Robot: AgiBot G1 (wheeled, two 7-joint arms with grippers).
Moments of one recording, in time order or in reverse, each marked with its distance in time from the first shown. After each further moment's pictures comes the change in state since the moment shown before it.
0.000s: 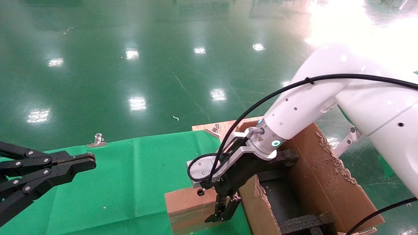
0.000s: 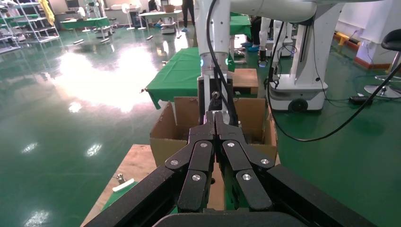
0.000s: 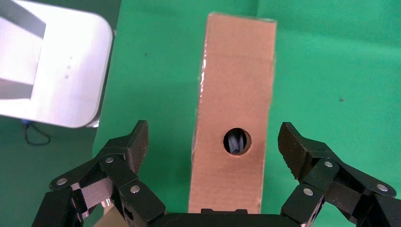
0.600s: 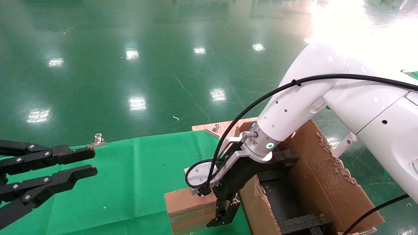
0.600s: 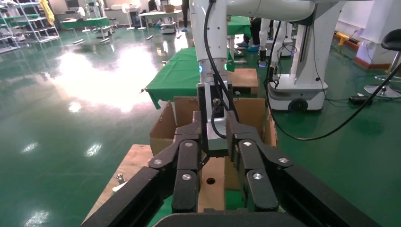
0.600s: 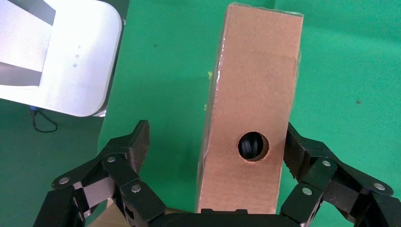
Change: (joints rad) left arm 0.000 0.000 0.000 0.000 0.000 0.000 0.000; right arm 0.030 -0.046 -0.081 -0.050 0.001 0.000 -0.035
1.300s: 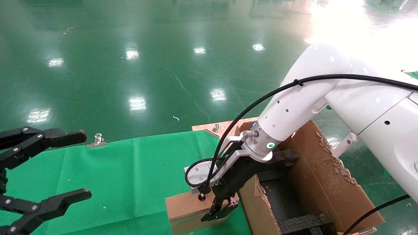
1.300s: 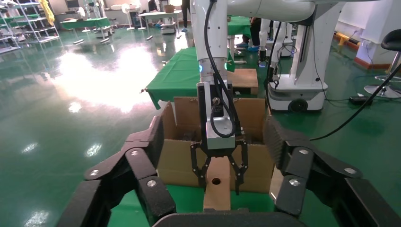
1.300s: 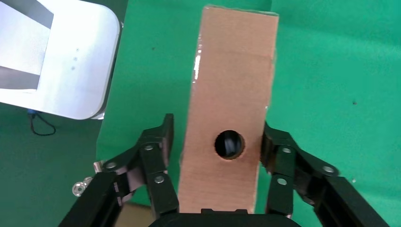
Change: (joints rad) left arm 0.000 0.000 0.000 0.000 -0.001 0.000 0.000; right arm -0.006 0.008 0.016 0.009 0.000 0.002 0.006
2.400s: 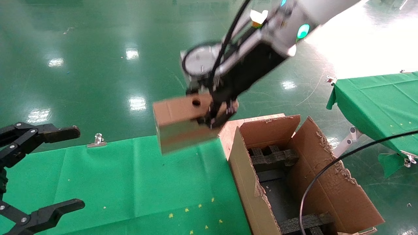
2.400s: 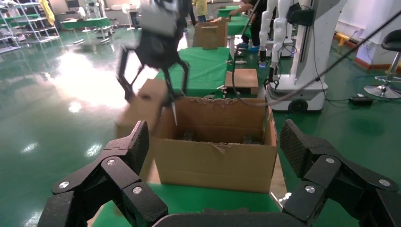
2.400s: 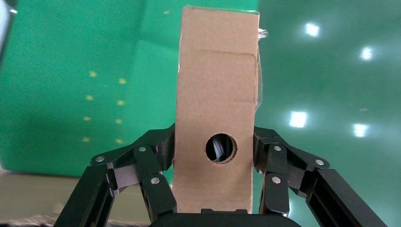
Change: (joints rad) left arm 0.000 0.000 0.001 0.000 -0.001 0.000 0.000; right arm 0.459 -0.055 -0.116 -0.264 0.158 -0.011 -0.184
